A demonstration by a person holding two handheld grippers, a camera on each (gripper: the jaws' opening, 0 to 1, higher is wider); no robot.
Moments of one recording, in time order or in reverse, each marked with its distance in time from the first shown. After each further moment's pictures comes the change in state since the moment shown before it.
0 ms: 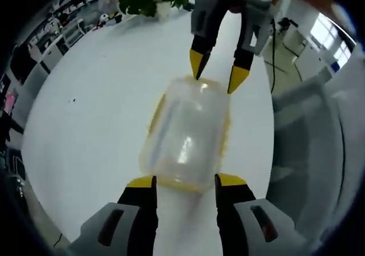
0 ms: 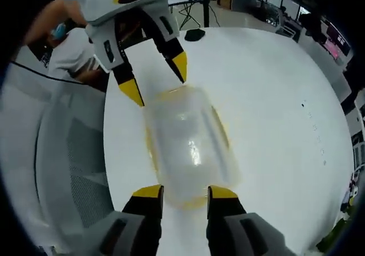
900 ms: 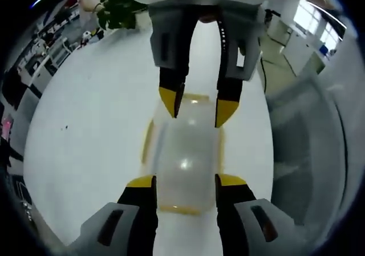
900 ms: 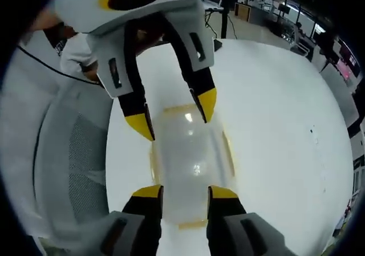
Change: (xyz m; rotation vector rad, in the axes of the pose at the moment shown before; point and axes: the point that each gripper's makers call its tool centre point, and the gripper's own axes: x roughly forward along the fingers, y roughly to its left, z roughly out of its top) left arm 0.012 -0.007 0.032 0.124 -0.043 -0.031; right arm 0.011 0.005 0.028 -0.129 -0.054 0.043
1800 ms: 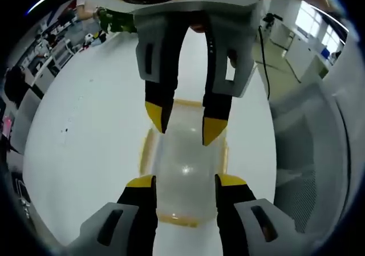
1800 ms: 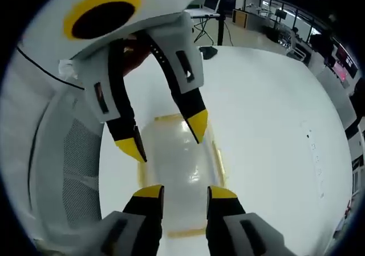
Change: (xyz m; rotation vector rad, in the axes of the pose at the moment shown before) left arm 0.010 0.000 0.008 -0.026 -0.036 0.022; right arm 0.002 -0.018 0.009 0.000 -0.058 -0.033
